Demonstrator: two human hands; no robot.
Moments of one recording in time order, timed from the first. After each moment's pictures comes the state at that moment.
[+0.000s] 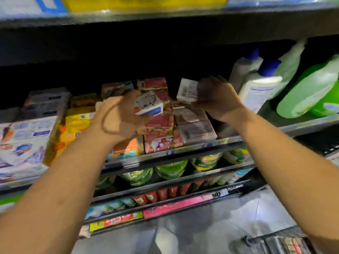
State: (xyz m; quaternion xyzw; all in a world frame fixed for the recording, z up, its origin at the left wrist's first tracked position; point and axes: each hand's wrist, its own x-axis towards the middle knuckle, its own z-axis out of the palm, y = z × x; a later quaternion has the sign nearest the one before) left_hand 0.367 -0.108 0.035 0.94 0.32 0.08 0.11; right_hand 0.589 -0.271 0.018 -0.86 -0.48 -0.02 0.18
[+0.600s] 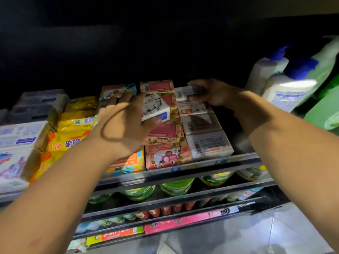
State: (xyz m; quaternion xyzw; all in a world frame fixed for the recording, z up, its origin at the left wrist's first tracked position) left_hand 0.384 -0.106 0.015 0.94 0.32 0.08 0.05; right_hand 0.650 -0.199 -0.005 -0.83 -0.43 0.24 0.27
